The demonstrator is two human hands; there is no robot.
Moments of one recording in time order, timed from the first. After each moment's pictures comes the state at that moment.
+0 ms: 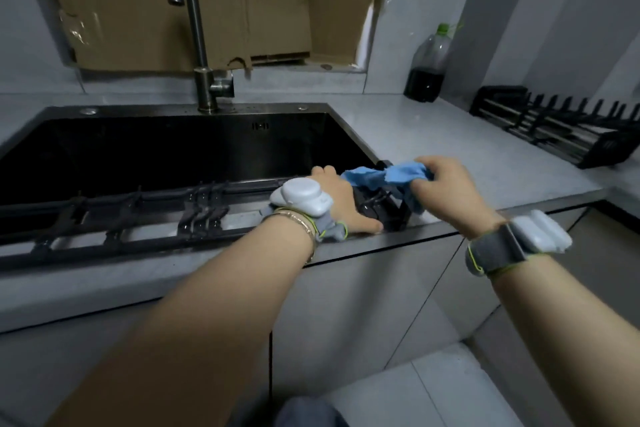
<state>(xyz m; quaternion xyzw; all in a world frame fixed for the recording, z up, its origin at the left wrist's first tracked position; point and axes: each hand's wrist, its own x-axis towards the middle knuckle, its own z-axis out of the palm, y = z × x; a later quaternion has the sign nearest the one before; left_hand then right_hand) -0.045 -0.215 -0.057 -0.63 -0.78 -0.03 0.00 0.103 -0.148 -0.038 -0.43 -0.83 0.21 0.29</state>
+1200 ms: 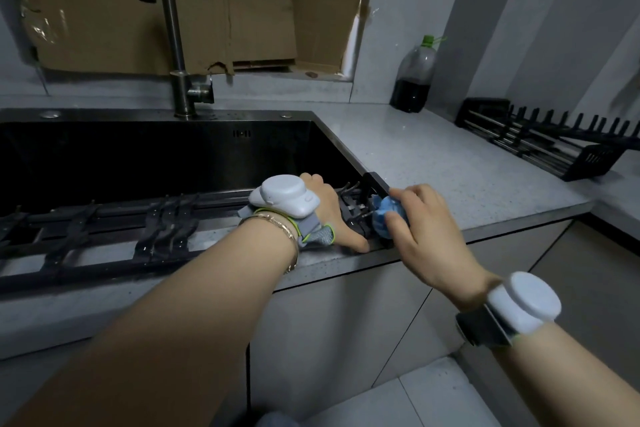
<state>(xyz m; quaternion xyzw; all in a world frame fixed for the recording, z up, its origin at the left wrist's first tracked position) -0.054 -0.192 -0.057 -0.63 -0.77 0.00 0.02 0.110 -0.157 -0.076 -0.39 -0.87 0.03 0.28</state>
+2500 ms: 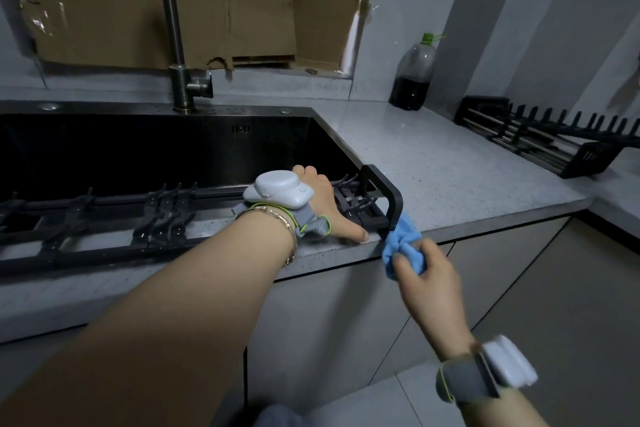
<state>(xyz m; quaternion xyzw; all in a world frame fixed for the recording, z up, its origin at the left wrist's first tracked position) -0.049 -0.197 -0.060 -0.61 -0.79 -0.01 0.01 0.126 -0.189 -0.139 -0.51 -0.70 0.27 0.41</state>
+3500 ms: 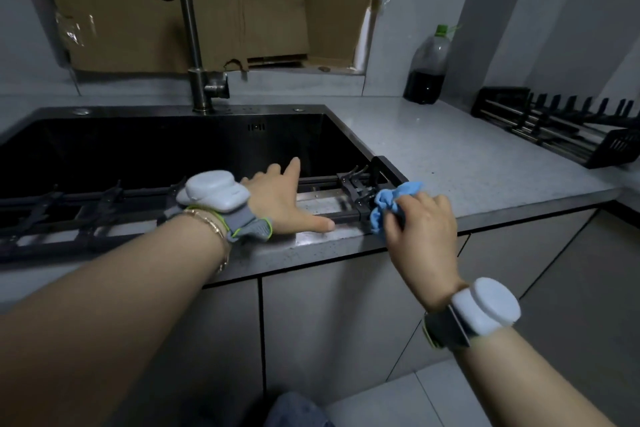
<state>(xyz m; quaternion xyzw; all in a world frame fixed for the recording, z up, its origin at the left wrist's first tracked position) -0.091 -0.241 -0.064 -0.57 -0.82 -0.04 -0.07 0.096 -0.175 -0.117 -0.41 -0.80 -0.05 0.42</state>
